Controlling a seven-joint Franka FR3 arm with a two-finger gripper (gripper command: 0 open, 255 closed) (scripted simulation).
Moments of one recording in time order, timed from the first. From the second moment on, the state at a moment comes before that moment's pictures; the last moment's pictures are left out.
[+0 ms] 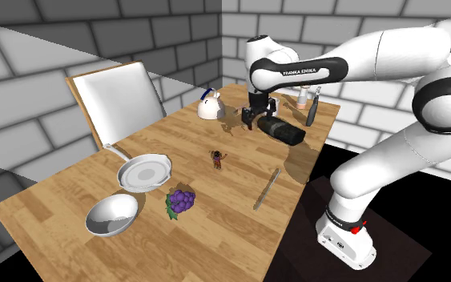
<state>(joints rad) 0.04 -0.50 0.35 -2.28 0.01 1.77 0.40</state>
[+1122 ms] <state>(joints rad) 0.08 0.10 0.62 -1.97 -0.20 1.84 0.92</state>
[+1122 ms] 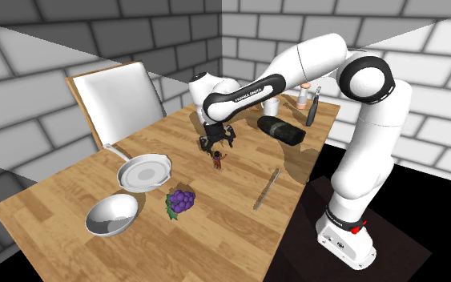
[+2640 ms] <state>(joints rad) 0.08 0.11 0.62 -1.95 -0.20 1.83 0.92</state>
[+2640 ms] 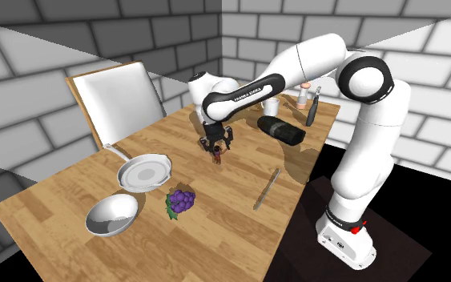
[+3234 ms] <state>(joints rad) 0.08 0.07 0.62 -1.88 -0.18 1.73 0.89</state>
